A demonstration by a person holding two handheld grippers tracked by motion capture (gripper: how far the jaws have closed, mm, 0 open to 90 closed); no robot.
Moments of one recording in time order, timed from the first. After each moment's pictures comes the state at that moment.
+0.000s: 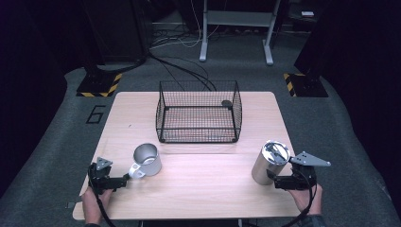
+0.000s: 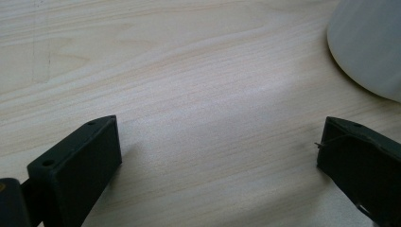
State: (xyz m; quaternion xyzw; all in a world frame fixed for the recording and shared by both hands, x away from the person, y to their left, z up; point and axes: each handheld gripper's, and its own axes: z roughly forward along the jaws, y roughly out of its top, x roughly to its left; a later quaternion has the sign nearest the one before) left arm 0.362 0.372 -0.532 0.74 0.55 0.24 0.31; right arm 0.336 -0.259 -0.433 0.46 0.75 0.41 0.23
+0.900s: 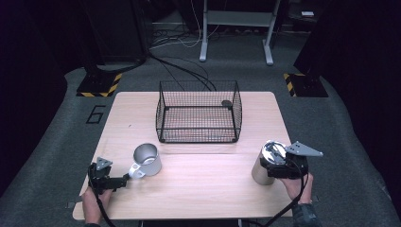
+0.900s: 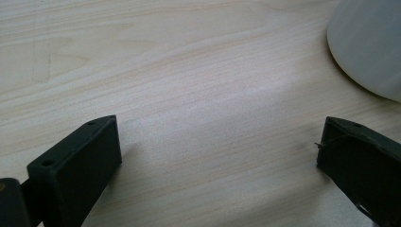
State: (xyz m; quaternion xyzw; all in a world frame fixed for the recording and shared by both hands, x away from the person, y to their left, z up) left arm 0.362 0.372 -0.532 0.74 0.55 0.24 0.31; right arm 0.362 -0.243 -0.427 0.44 0.74 0.44 0.24
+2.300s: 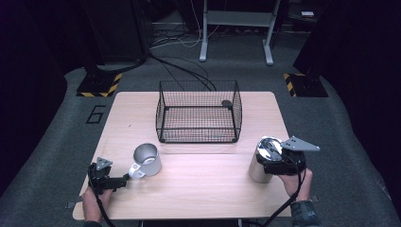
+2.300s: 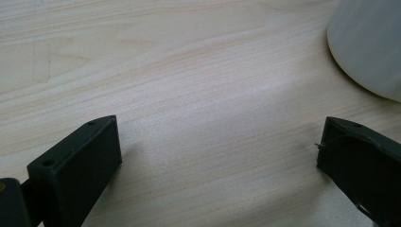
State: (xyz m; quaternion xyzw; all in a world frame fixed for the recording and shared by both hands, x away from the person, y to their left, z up) left arm 0.362 0.372 -0.532 0.74 0.55 0.24 0.31; right arm 0.363 -0.225 -0.400 0.42 0.76 0.44 0.25
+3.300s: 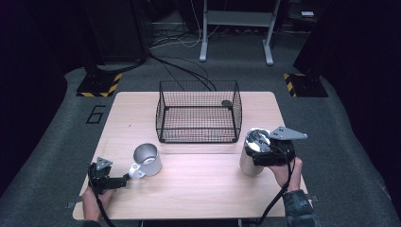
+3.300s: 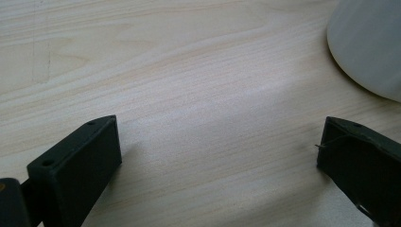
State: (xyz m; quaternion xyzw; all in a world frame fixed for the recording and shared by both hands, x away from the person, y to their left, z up) left arm 0.362 0.372 -0.532 0.74 0.55 0.24 0.32; right arm 0.380 -0.190 -0.374 0.39 0.77 0.44 0.24
